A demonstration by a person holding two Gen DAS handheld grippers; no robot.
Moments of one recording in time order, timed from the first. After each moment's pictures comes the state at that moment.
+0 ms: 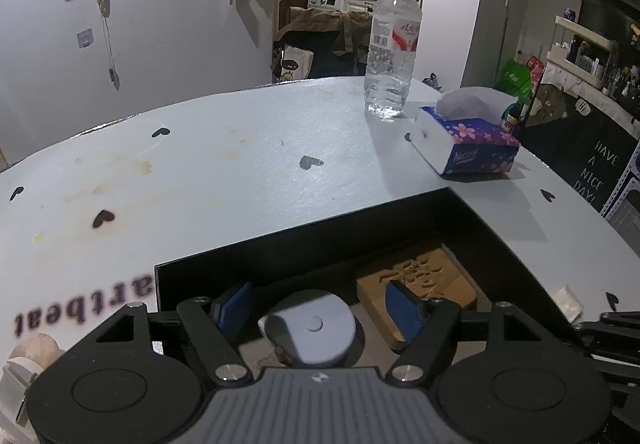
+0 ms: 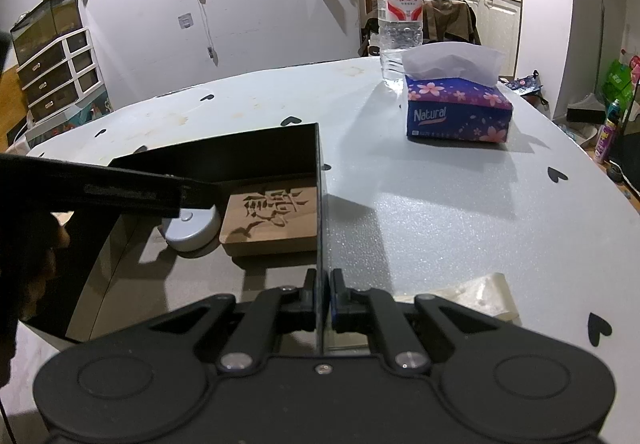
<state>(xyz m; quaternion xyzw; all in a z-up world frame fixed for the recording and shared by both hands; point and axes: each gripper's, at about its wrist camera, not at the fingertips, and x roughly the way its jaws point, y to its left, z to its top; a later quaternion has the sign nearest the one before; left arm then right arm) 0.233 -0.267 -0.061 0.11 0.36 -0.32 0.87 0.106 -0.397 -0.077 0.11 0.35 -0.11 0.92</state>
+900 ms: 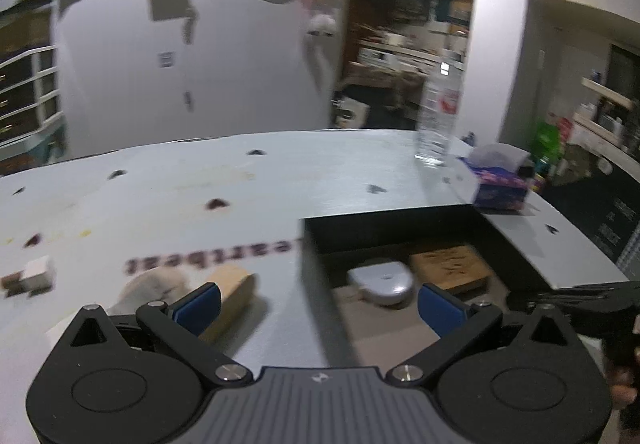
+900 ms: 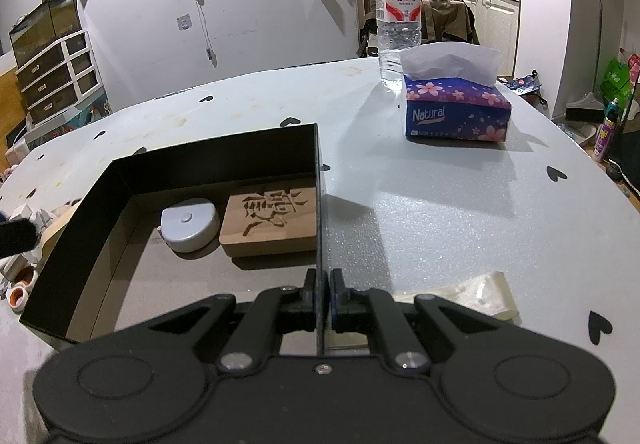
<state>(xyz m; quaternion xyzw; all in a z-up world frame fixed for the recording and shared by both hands) 0.164 -0.152 -0.030 0.05 0.30 -0.25 0.92 0.105 -0.399 -0.078 0.11 0.35 -0.11 0.92</state>
